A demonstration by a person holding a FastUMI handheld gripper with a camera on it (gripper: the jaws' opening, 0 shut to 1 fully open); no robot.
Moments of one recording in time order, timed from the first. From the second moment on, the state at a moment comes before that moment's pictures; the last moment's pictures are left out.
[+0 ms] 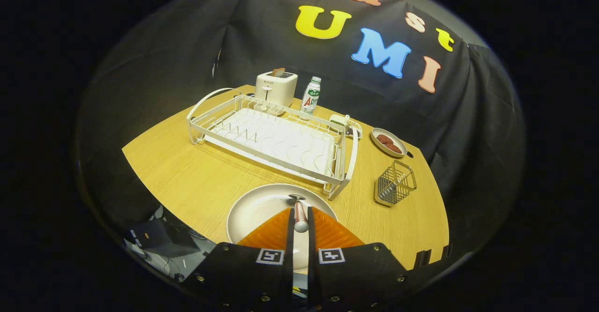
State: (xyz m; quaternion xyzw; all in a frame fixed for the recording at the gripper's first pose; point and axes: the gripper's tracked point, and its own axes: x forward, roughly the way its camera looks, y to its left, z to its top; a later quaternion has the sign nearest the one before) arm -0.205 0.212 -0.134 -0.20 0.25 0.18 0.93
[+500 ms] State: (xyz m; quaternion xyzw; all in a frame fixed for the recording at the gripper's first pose) arm -0.208 0.217 -0.134 -0.19 0.25 0.19 0.93
